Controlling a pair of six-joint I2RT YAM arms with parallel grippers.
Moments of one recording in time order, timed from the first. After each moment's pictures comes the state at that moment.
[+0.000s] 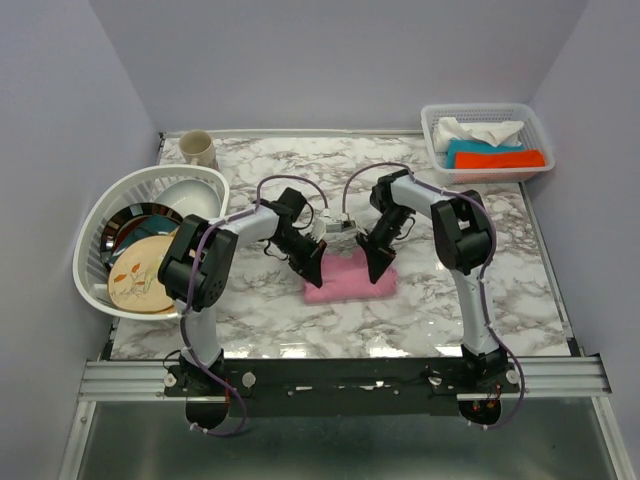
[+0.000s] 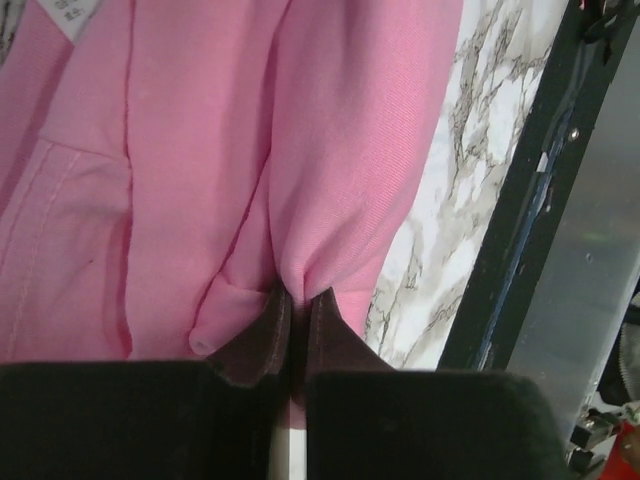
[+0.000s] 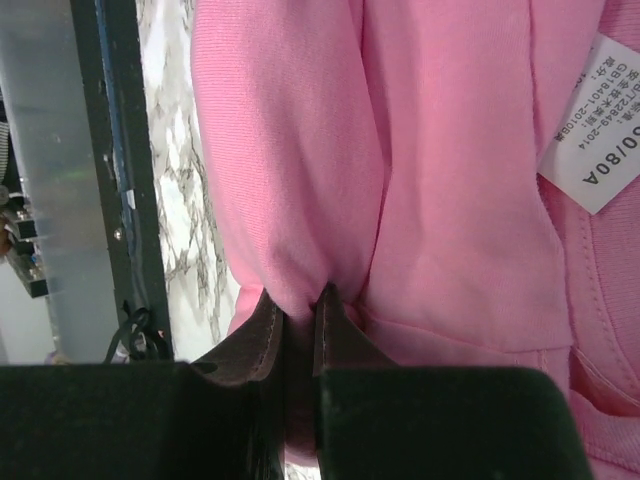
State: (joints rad) left arm -0.47 1.89 1.18 -0.70 0.85 0.39; right arm 0.42 2.30 1.71 -1.45 -0.80 -1.18
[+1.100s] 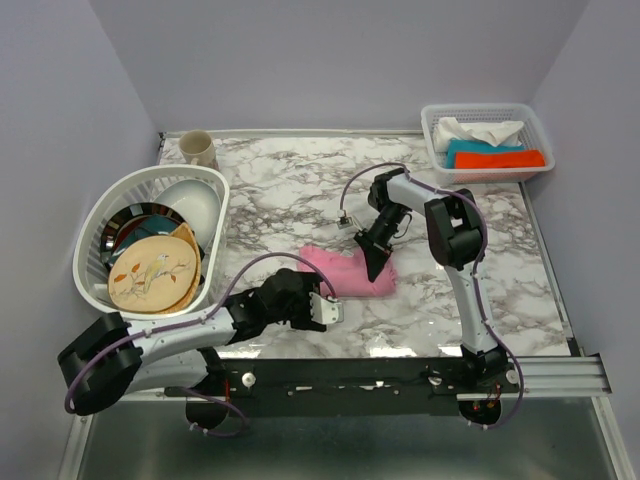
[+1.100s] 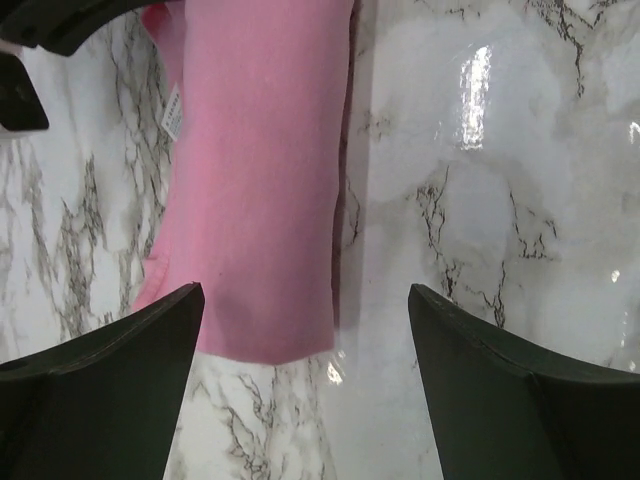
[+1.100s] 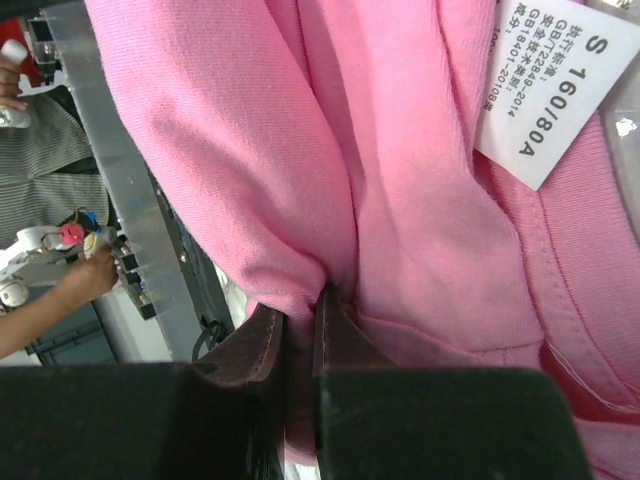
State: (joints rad) left arm -0.95 1.07 0.39 0.06 0.07 0.70; right arm 0.41 2.40 1.81 -1.51 -0.79 -0.93
